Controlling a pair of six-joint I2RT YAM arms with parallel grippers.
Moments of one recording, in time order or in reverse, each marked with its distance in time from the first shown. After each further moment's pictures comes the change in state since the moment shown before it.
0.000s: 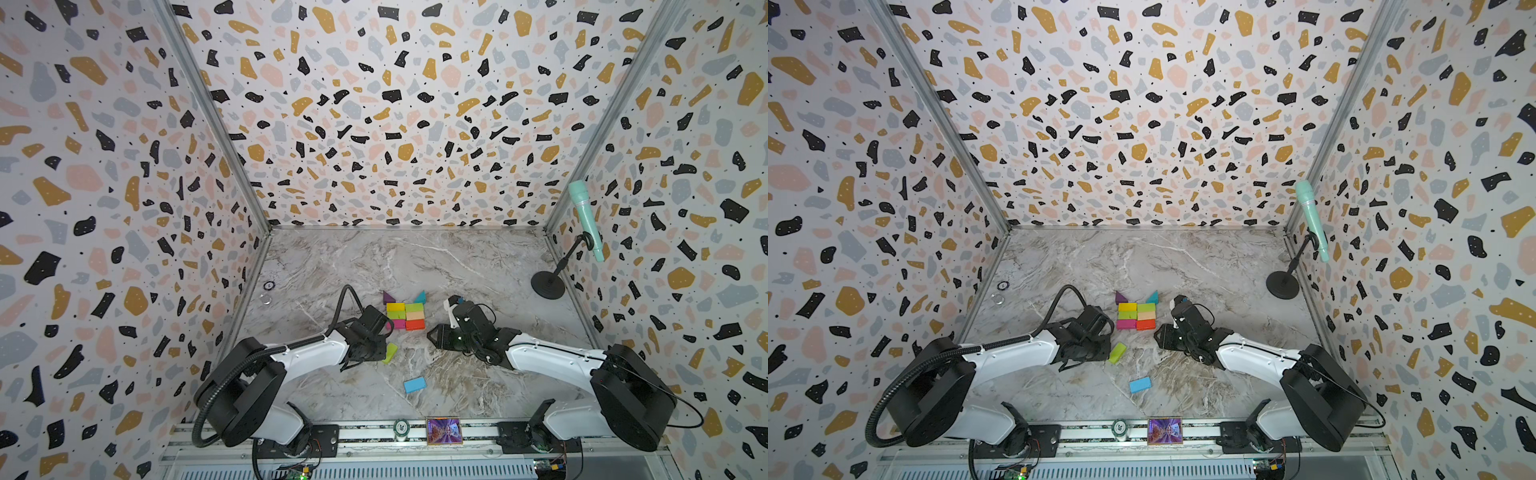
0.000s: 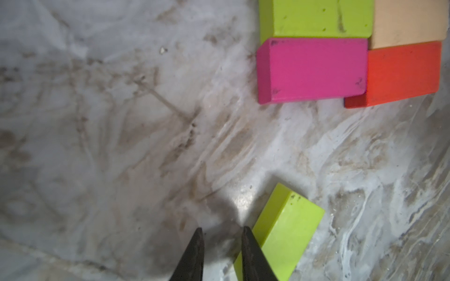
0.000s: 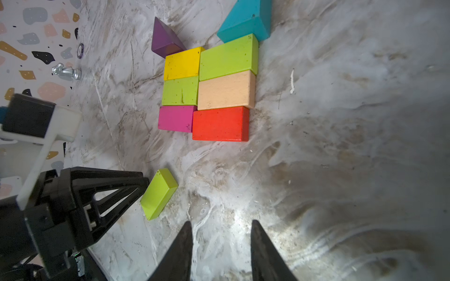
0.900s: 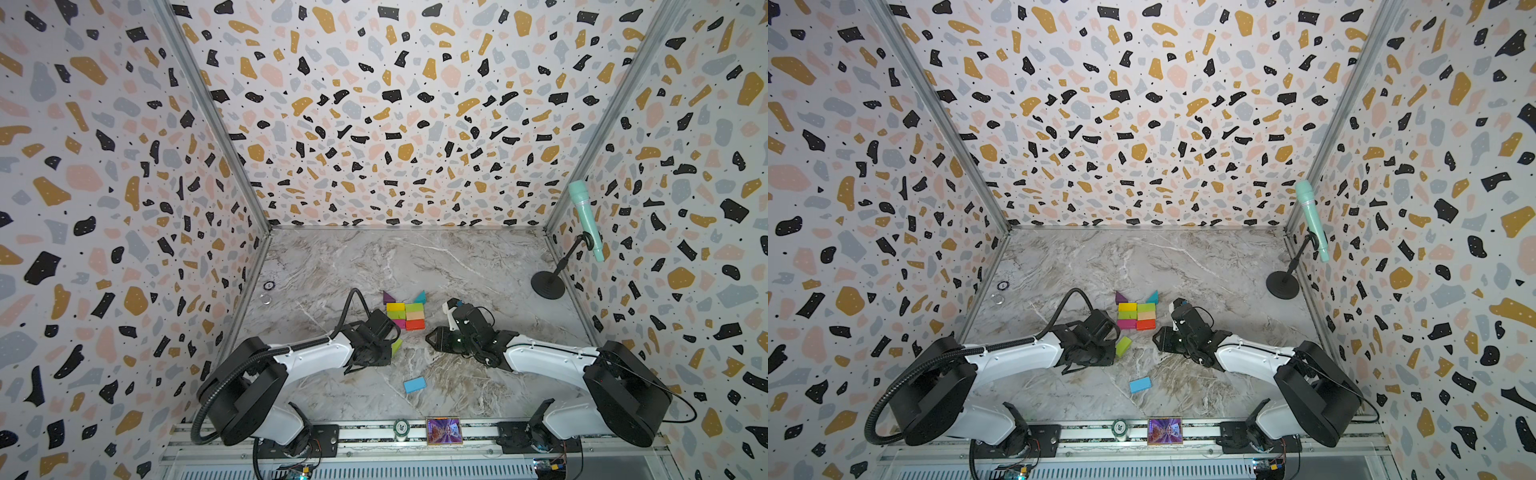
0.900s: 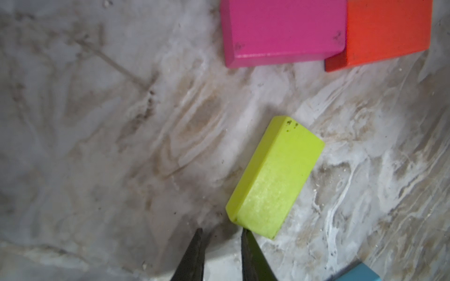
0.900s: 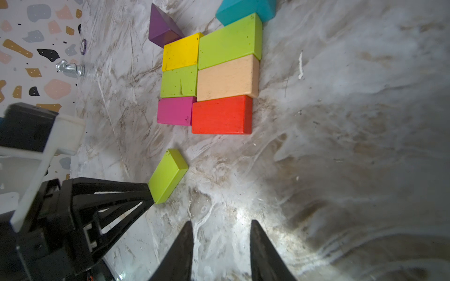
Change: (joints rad) left arm -0.065 0.045 0.040 -0.011 -0.004 -0.026; right arm 0.000 0.031 -0.029 0.065 -0.032 0.025
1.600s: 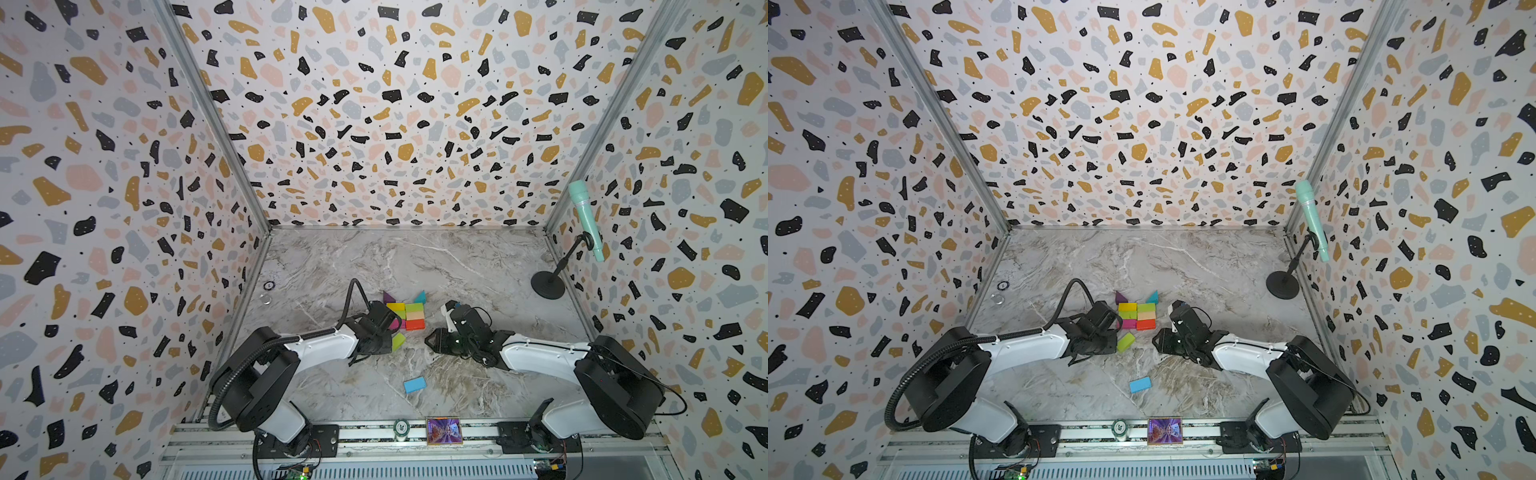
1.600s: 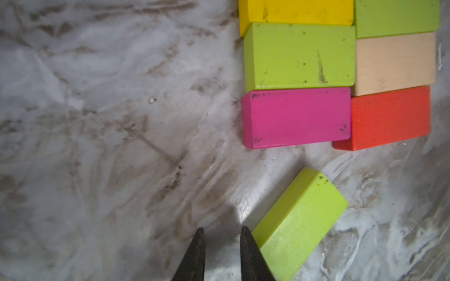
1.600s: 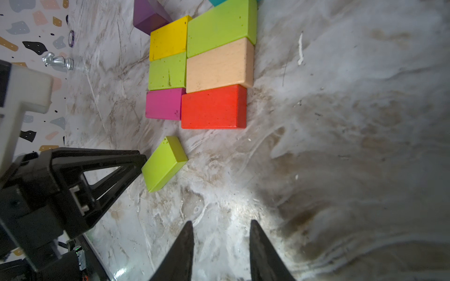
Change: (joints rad) left arm 0.039 0.060 0.037 0.067 -0.057 0.000; right arm 0.000 0.047 0.000 0.013 -0.016 0.007
